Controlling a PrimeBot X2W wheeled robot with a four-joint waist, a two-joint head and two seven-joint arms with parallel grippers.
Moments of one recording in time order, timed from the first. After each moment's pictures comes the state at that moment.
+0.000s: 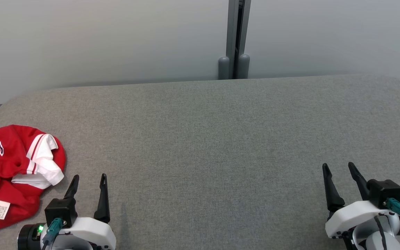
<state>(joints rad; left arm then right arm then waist) -0.12 0.05 0.03 0.45 -0.09 -0.01 -0.25 -0.21 -0.06 0.00 0.53 0.15 0.13 -0.25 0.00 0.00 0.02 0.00</state>
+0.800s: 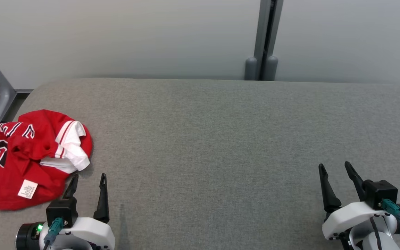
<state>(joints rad) -0.12 0.05 0.03 0.46 -0.04 0.00 -0.26 -0.20 -0.06 0.01 0.52 0.11 0.13 -0.26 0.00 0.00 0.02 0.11</state>
